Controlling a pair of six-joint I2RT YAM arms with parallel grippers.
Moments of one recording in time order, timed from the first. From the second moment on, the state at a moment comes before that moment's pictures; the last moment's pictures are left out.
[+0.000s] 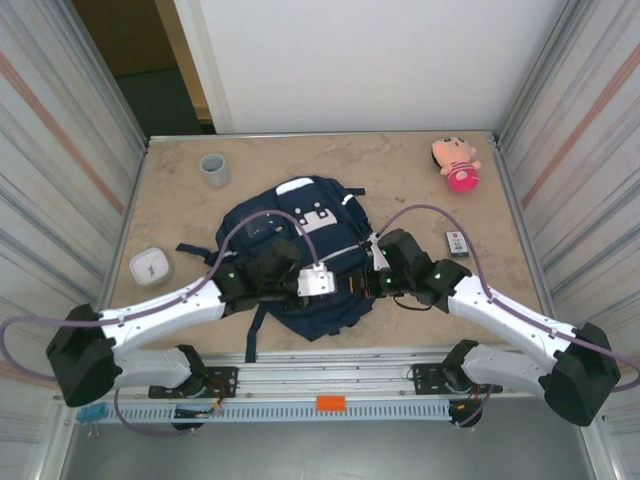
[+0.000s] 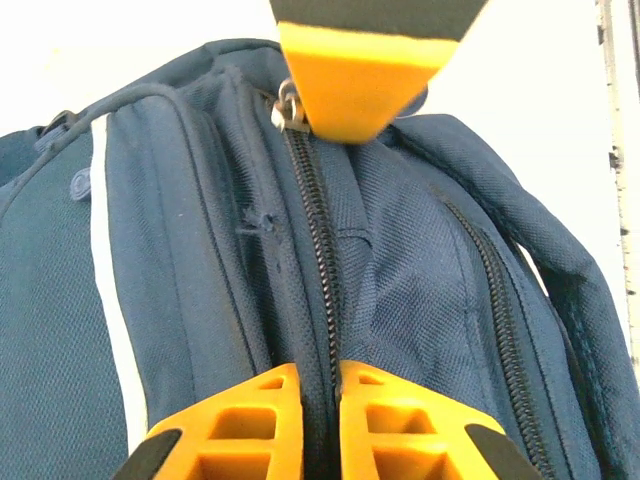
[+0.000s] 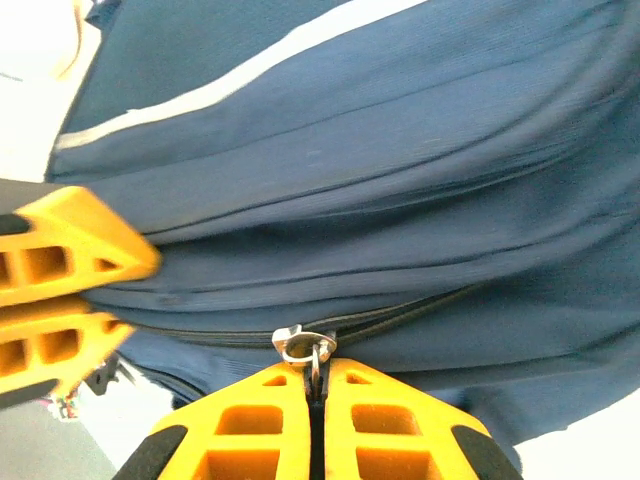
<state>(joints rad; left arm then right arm) -0.92 1.17 0.75 -0.33 0.16 0.56 0.75 1.07 0.72 -0.51 -0.26 0.64</state>
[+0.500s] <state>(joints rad) -0.78 0.93 0.61 -0.41 0.34 0.62 0.81 1.13 0.72 -0.50 -0.27 0.62</state>
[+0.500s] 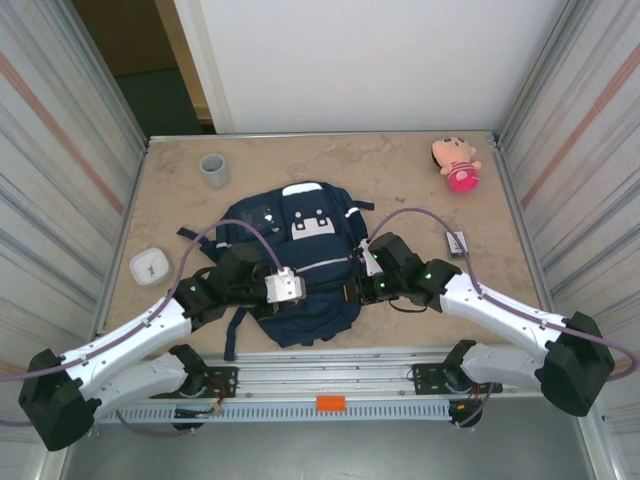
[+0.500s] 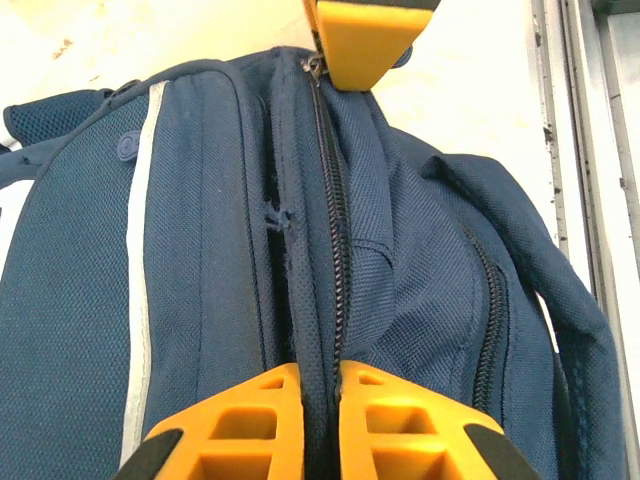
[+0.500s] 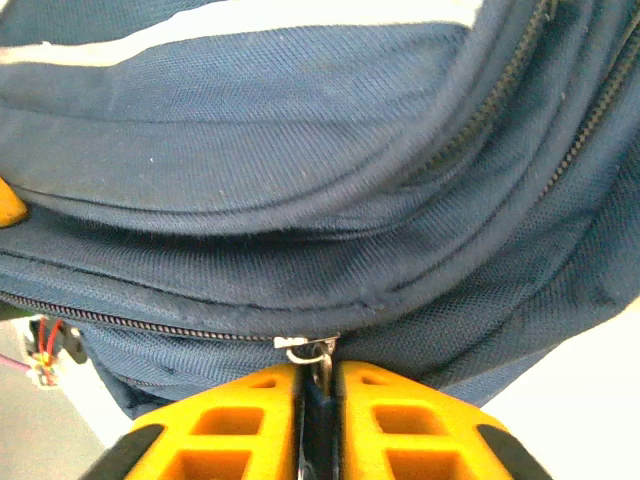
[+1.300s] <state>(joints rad) -0.76 0.88 0.62 -0.47 0.22 0.58 0.71 1.06 0.65 -0.45 -0.28 0.60</state>
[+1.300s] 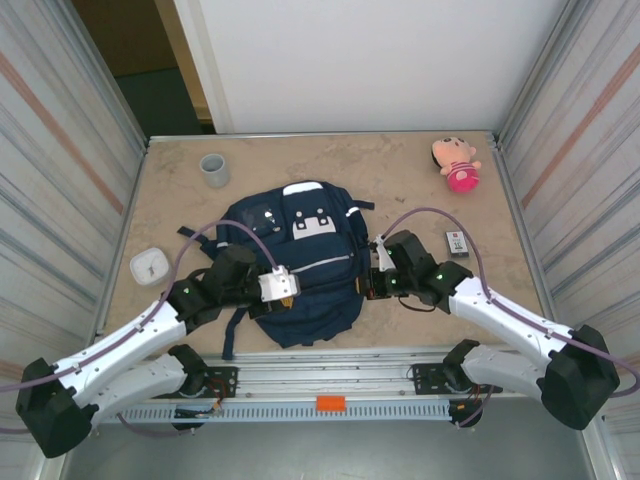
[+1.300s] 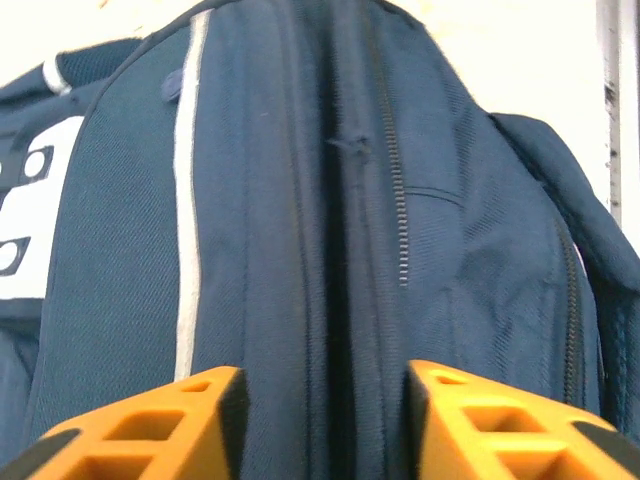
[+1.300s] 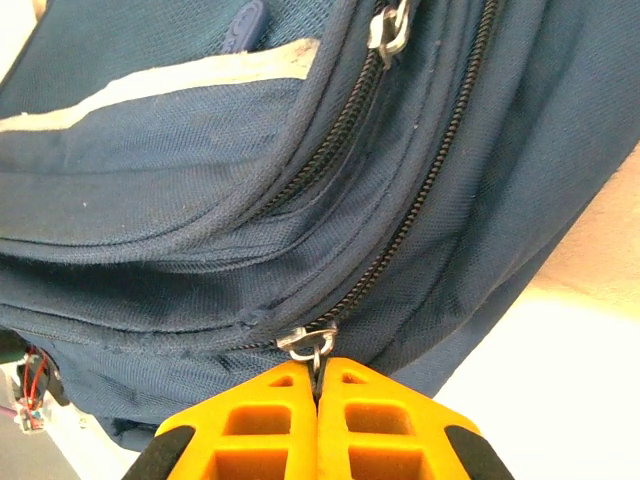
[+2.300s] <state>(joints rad) -0.60 0.81 0.53 -0.60 -0.07 -0.87 0.91 1.09 0.63 -0.39 -0.12 0.70</state>
